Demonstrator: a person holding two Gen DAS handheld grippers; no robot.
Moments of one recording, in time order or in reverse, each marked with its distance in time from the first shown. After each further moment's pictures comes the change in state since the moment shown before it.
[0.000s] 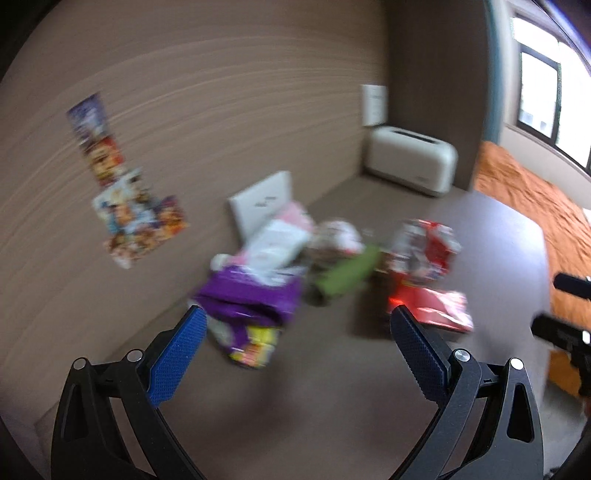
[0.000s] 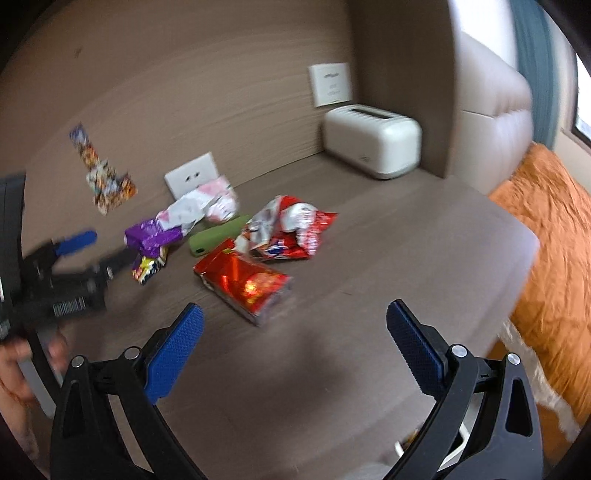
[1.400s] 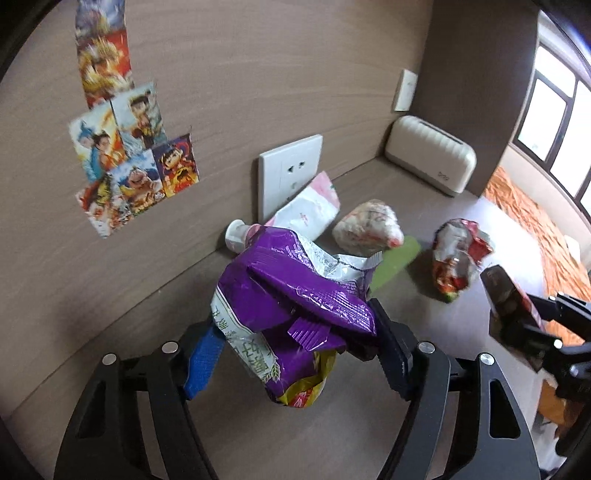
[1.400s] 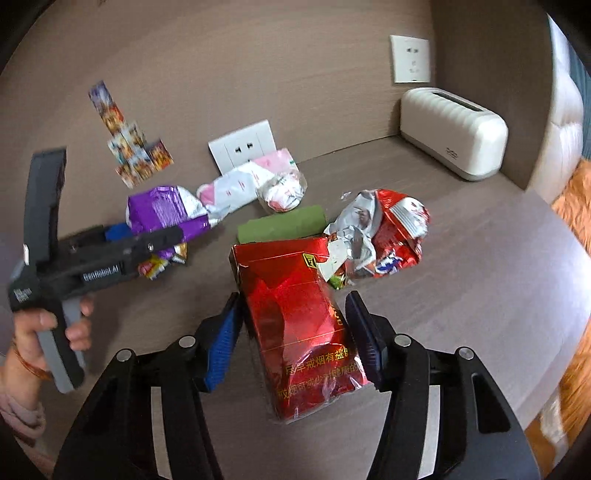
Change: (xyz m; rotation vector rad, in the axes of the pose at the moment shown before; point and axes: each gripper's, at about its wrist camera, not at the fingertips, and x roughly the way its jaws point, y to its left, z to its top) left arm 0.041 0.050 -0.011 -0.098 0.097 -0.151; right arm 0.046 0.043 0.019 -0.062 0.088 0.157
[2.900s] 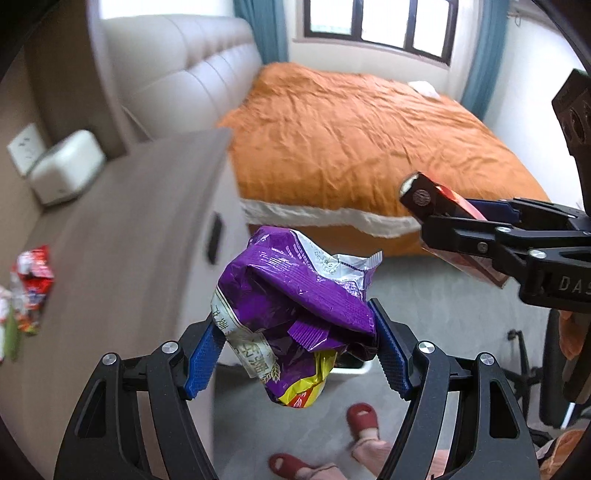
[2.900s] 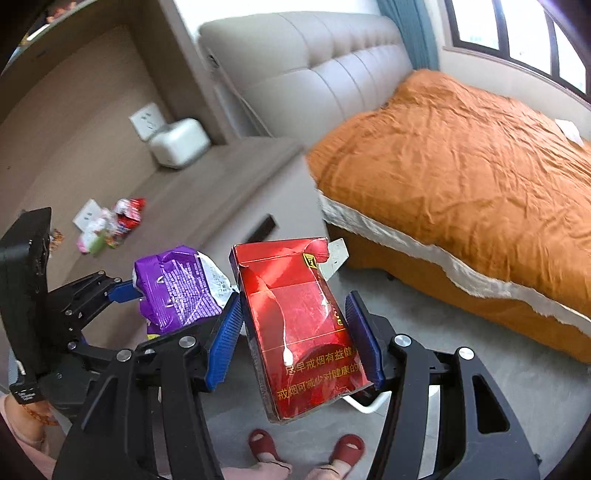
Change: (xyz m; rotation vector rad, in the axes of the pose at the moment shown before) left arm -0.017 -0.444 -0.133 0.658 0.156 -0.404; right arm -0.228 -0.230 -0.213 0.464 -0.125 -0.345
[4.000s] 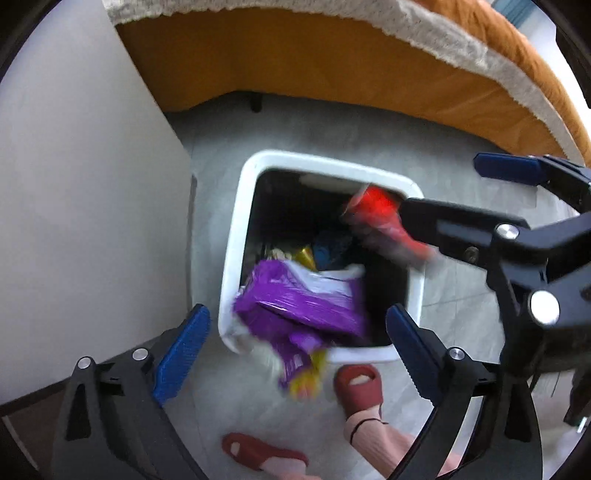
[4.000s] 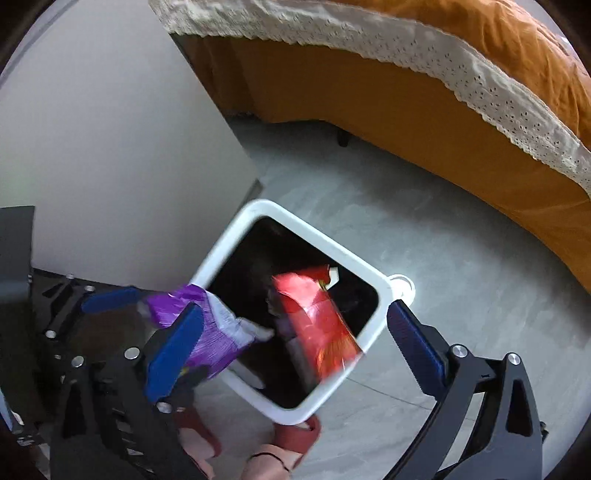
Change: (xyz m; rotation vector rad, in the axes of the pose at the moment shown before) left arm 0.435 -0.049 -0.147 -0.032 0.460 -0.092; right arm 0.345 -0.193 -0.182 0.083 0.404 -0.159
